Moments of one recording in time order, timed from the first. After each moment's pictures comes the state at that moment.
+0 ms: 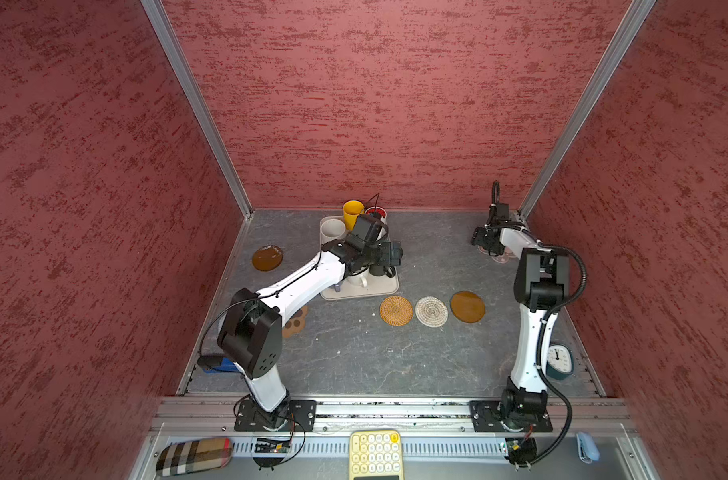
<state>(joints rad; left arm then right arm) -0.61 1.71 1.41 -0.44 0.05 -0.47 -0.12 2.33 1.84 -0.54 0.05 0.34</state>
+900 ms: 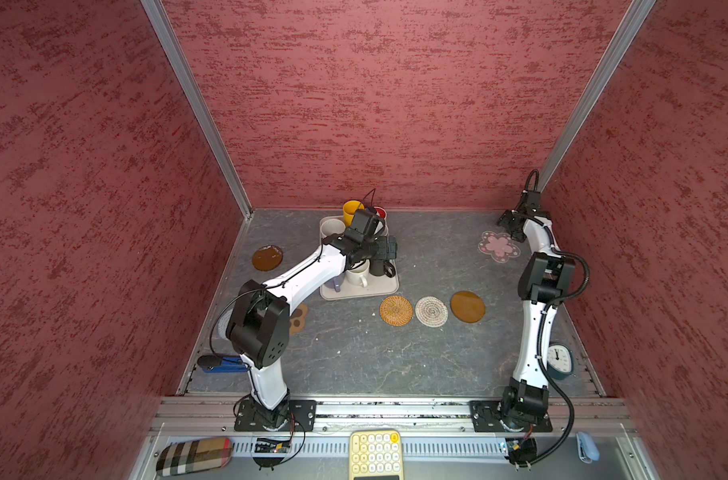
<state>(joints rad) -0.56 1.80 1.49 -0.45 0.03 -0.45 -0.30 2.65 2.46 -0.73 -0.04 0.49</state>
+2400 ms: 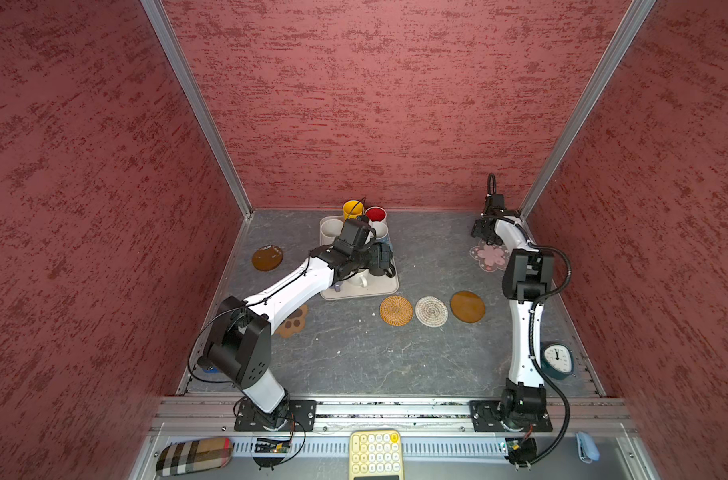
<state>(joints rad) -0.57 1.62 1.29 -0.40 0.06 -0.47 -0.12 2.57 2.26 -0.76 0.16 0.30</state>
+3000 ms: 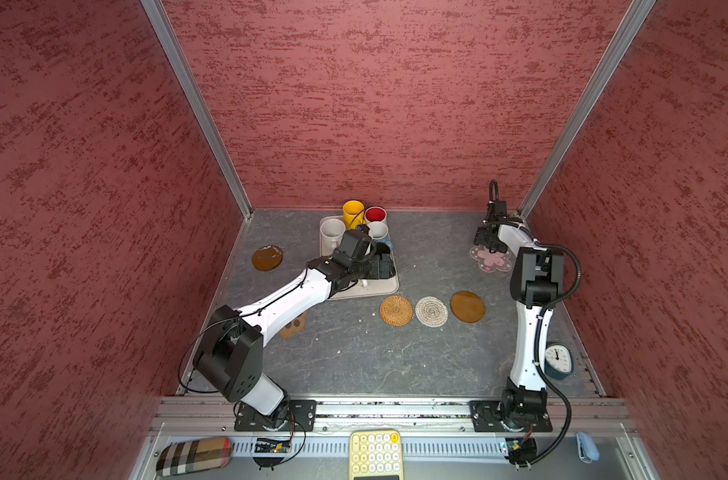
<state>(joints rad) -0.61 1.54 1.17 -0.35 0.04 -0.50 -0.12 2.39 1.95 -0.64 0.19 0.30</state>
